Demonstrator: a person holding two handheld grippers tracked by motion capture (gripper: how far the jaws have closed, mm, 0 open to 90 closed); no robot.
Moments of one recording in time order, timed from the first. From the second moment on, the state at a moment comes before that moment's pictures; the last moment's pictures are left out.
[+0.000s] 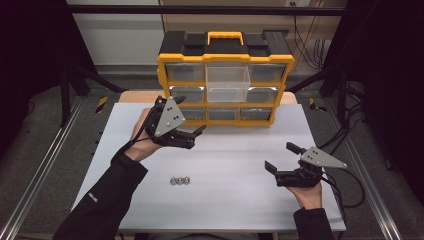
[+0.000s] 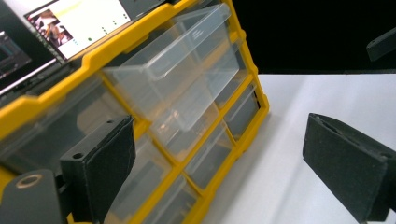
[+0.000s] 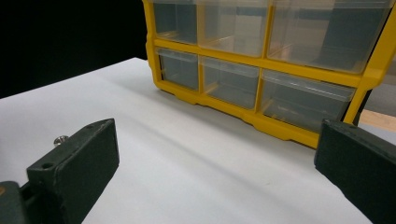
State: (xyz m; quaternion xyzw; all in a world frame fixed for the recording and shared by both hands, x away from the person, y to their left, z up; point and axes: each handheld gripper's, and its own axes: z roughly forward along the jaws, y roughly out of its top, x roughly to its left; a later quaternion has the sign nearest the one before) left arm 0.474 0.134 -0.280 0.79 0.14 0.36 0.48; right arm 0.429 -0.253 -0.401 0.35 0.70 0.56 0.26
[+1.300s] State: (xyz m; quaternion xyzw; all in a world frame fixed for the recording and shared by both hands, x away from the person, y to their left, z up) left arm 0.435 0.246 -0.356 0.75 0.32 0.30 0.49; right arm 0.429 -0.250 -0.403 0.35 0.71 0.55 0.26
